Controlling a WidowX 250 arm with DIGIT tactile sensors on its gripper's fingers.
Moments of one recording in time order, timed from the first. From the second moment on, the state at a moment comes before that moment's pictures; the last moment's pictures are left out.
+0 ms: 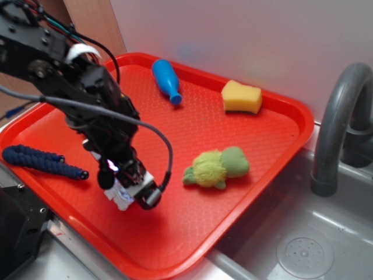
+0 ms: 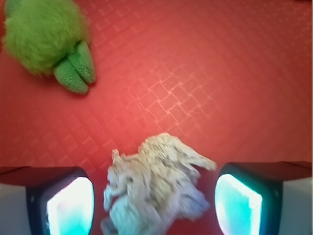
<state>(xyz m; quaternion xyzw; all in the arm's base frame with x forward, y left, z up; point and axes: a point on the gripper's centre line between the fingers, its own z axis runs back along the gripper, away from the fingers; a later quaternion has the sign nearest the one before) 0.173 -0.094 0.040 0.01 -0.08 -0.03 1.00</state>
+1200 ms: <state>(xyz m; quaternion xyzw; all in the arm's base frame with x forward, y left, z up) 0.210 -0.007 0.187 0.12 -0.08 0.15 0.98</state>
